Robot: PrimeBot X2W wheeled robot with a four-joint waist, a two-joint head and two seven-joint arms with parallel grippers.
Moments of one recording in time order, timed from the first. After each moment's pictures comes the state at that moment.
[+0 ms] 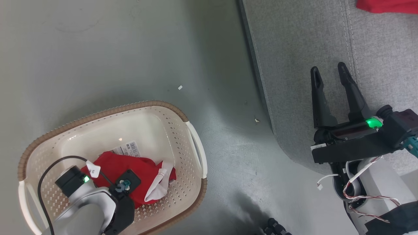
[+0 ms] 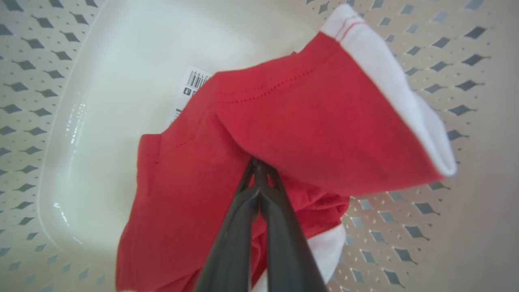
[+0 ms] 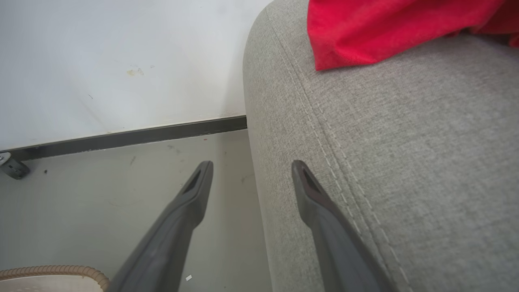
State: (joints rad) left arm -0.77 0.28 -1.04 1.09 -0.32 -0.13 -0.07; right arm -0.55 -0.23 0.34 0.14 0.49 -0.01 -0.26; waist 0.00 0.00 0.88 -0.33
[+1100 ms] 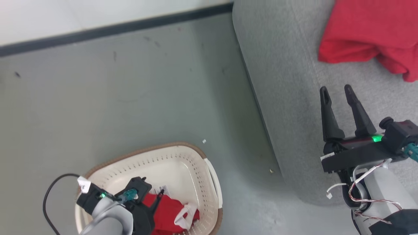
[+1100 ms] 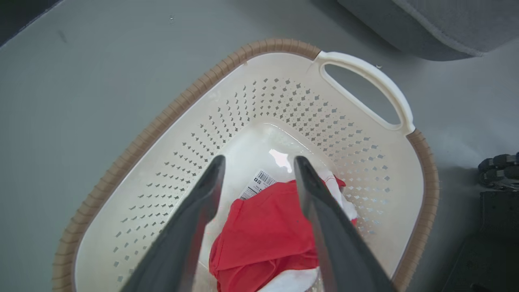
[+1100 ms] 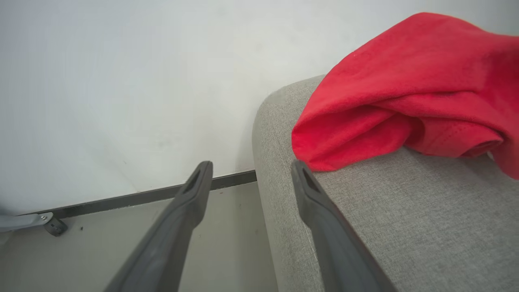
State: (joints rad) left arm -0.70 0.19 -1.00 1.09 -0.55 -0.13 -0.24; right arm -0.52 -0.22 0.26 0.31 0.48 0.05 -0.26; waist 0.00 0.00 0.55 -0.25
